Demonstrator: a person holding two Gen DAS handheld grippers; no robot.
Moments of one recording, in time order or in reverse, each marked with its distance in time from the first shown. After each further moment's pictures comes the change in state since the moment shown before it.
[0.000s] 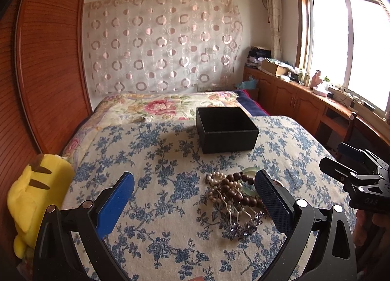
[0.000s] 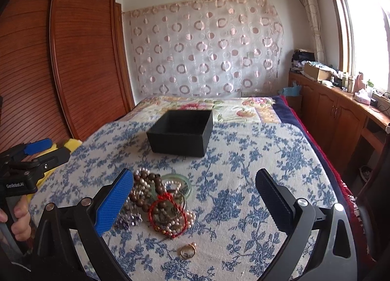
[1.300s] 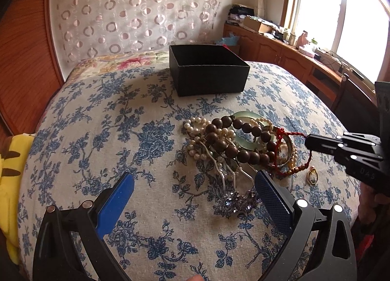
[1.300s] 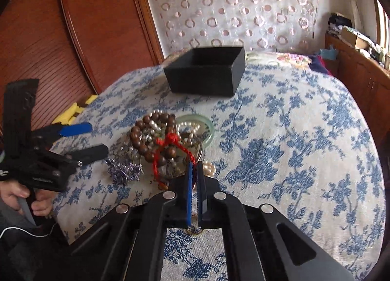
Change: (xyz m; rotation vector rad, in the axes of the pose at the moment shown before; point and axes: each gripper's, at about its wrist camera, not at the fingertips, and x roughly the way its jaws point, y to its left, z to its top) left arm 0.081 -0.011 -0.044 0.059 0.257 -0.133; right arm 0.056 -0.013 -0.036 -0.028 0.269 0.214
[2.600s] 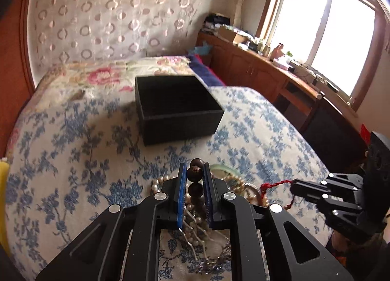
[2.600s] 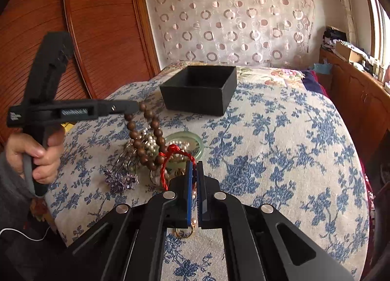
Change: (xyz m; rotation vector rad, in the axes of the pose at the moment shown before) left arm 0.007 -0.005 0.074 0.006 -0.056 -0.195; right arm -0.018 -0.001 0.008 -0.033 -0.071 -0.046
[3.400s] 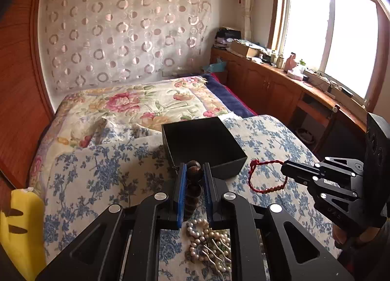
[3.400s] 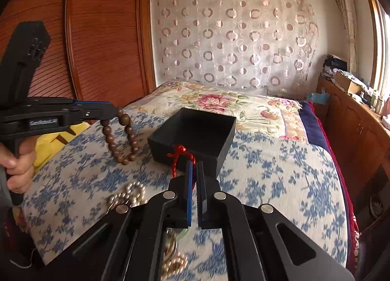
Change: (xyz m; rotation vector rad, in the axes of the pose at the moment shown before) left arm -0.019 0.009 0.060 0.052 -0.072 0.137; right arm 0.032 0.002 0.083 -0.094 -0.099 -0.067
